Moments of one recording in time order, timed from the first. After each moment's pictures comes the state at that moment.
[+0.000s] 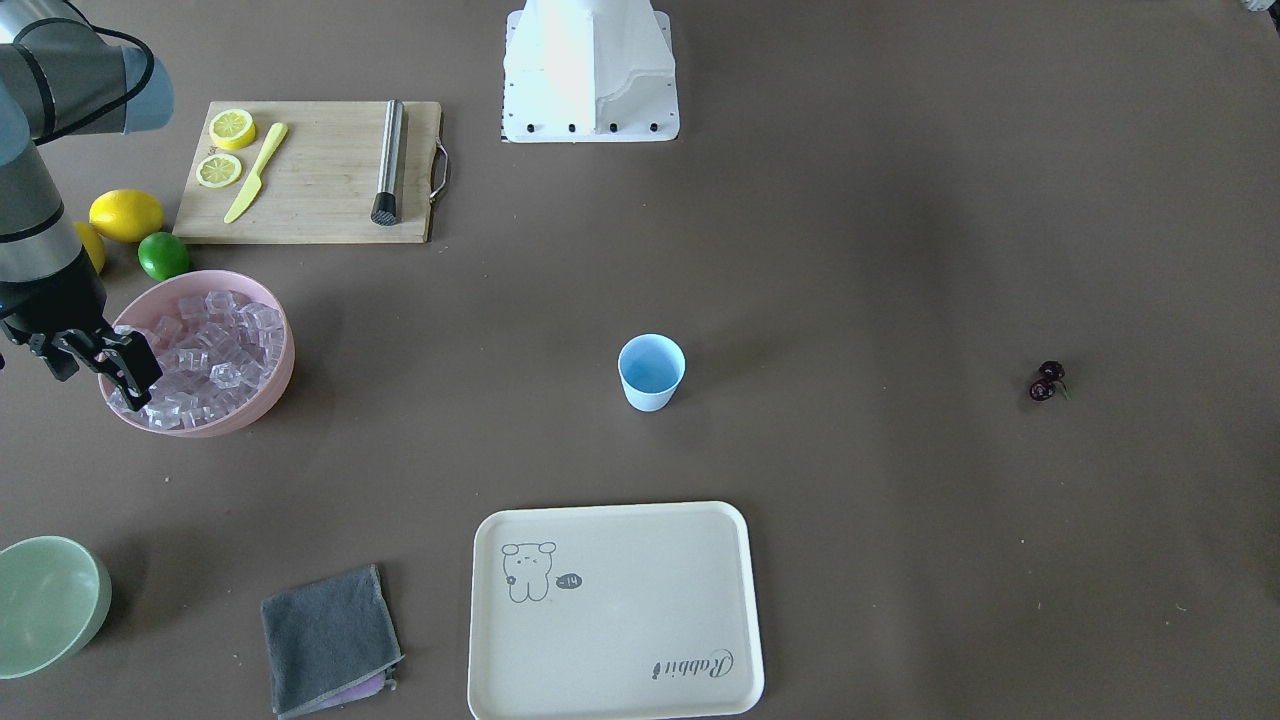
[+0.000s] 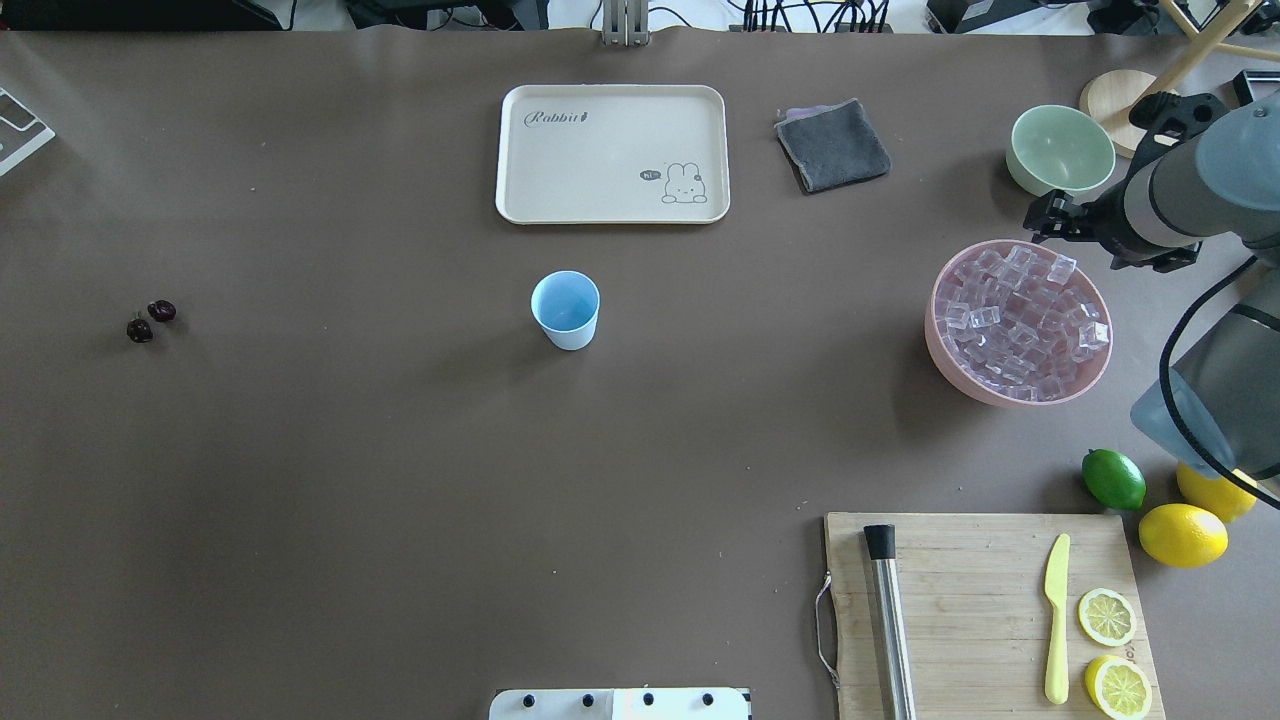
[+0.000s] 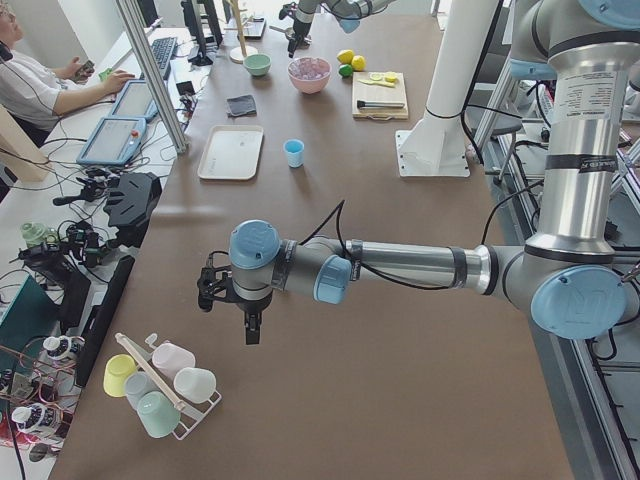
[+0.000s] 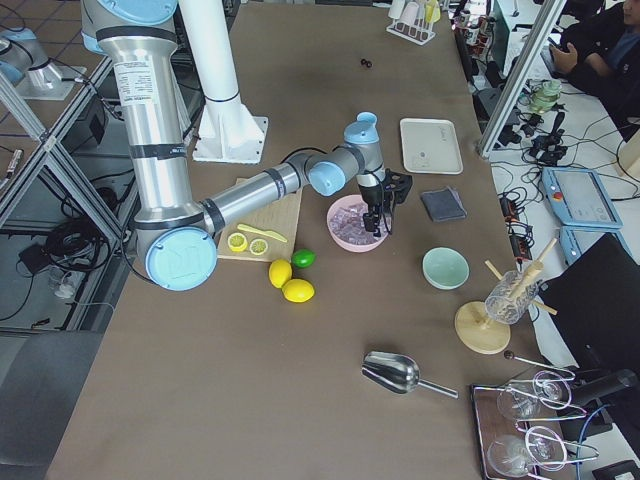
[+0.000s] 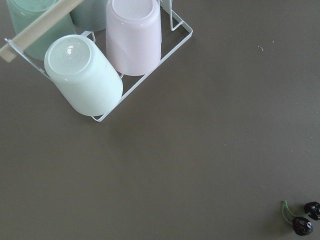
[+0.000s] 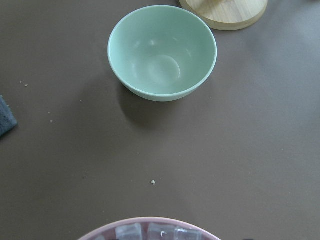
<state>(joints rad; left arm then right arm) -1.57 -1.59 -1.59 -1.79 -2.36 -0.31 0.93 -1.43 1.85 -1.37 1.82 1.27</state>
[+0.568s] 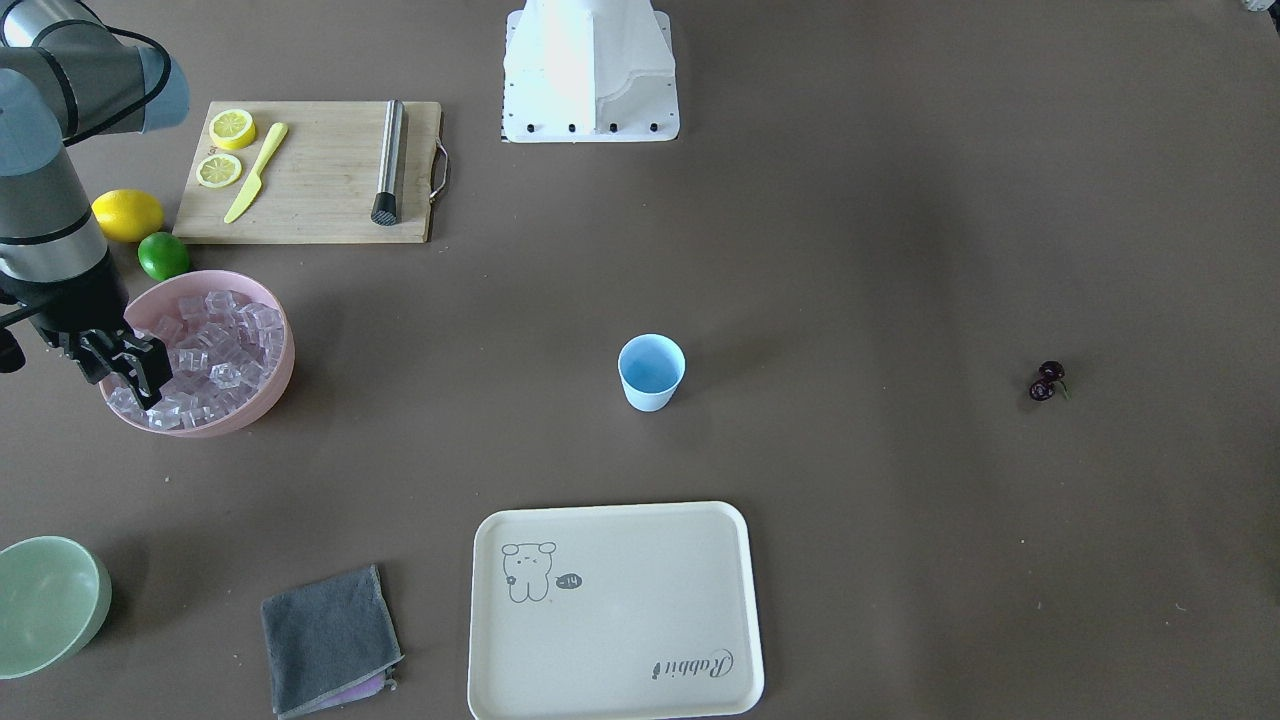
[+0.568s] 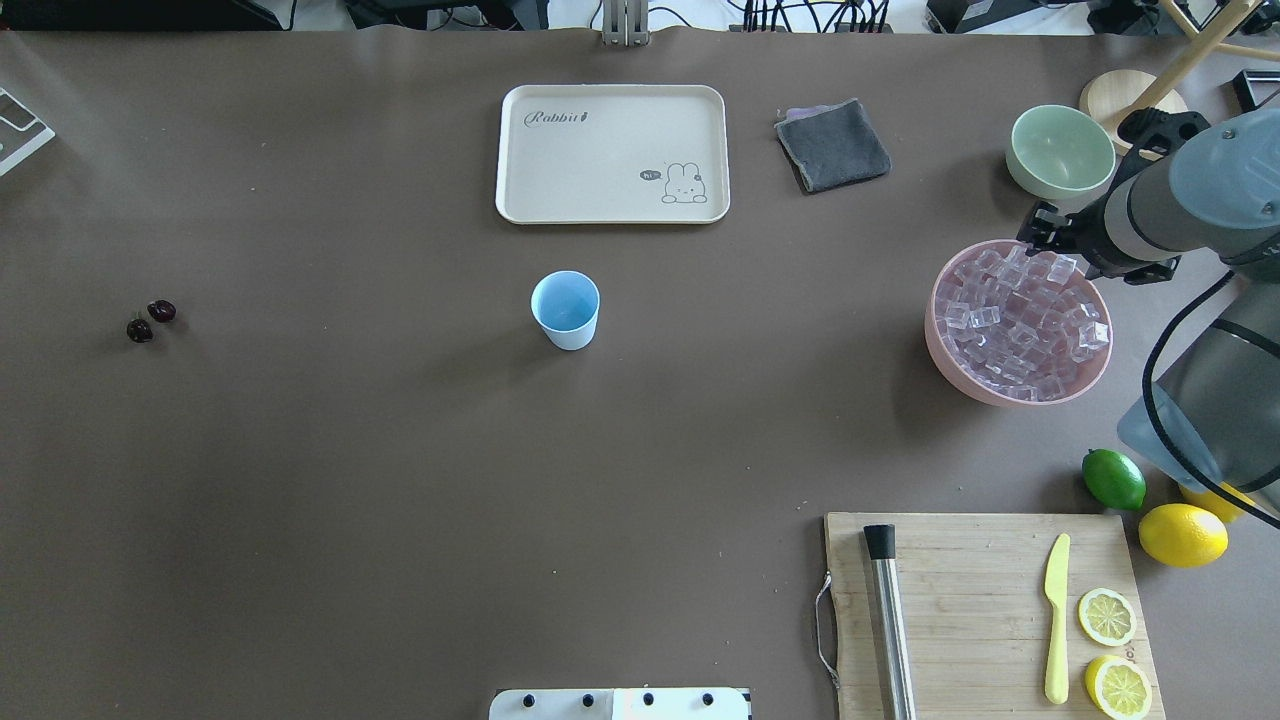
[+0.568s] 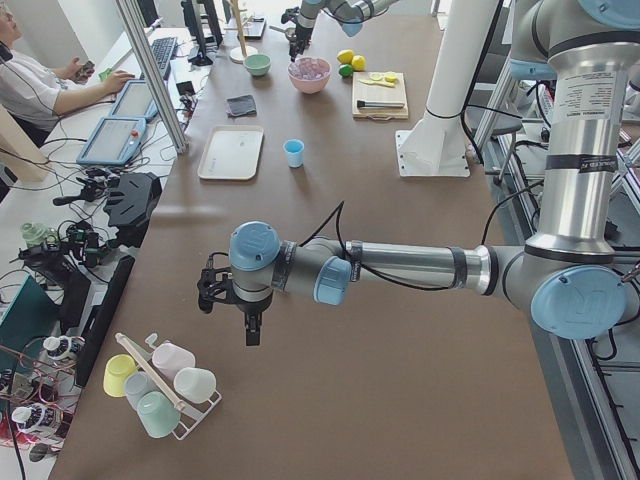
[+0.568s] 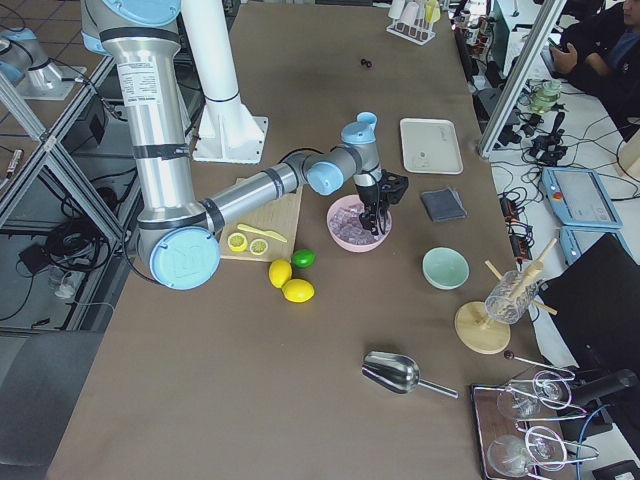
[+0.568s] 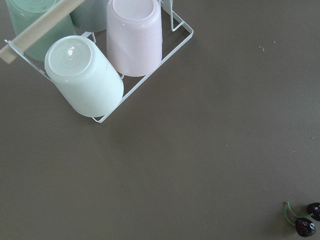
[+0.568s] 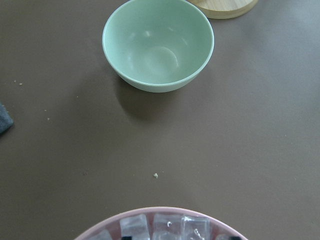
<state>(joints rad) -1.57 -1.59 -1.59 -1.79 -2.36 -0.31 0.91 -1.43 1.84 -1.37 1.80 1.33</state>
